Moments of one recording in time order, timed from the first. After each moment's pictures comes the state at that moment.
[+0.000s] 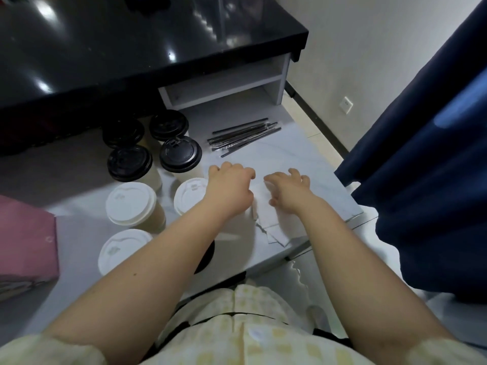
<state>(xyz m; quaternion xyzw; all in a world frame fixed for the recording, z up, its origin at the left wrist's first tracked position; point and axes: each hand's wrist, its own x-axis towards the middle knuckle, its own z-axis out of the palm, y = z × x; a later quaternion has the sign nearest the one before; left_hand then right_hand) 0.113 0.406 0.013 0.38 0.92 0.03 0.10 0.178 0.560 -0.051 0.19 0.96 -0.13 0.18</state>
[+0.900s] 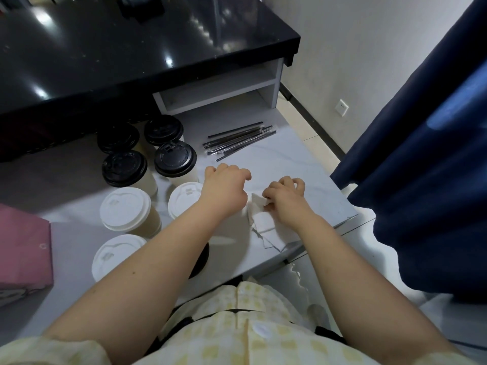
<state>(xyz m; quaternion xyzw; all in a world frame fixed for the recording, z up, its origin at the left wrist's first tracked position) 0.107 0.412 0.008 0.38 0.92 0.05 0.09 0.203 0.558 -0.065 0.10 0.99 -0.12 0.02</state>
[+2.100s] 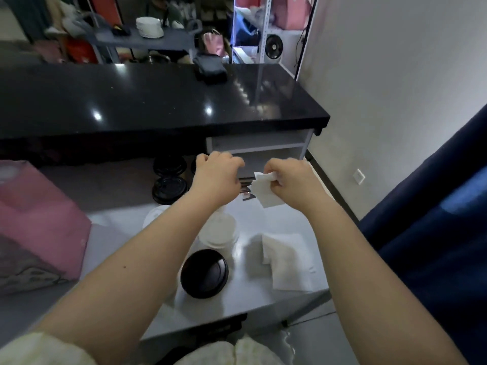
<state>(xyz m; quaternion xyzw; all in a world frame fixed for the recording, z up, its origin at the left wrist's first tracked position) 0.059 0.359 0.099 0.30 0.95 0.08 -0.07 0.136 0.532 0.104 0.00 0.98 -0.12 -0.14</state>
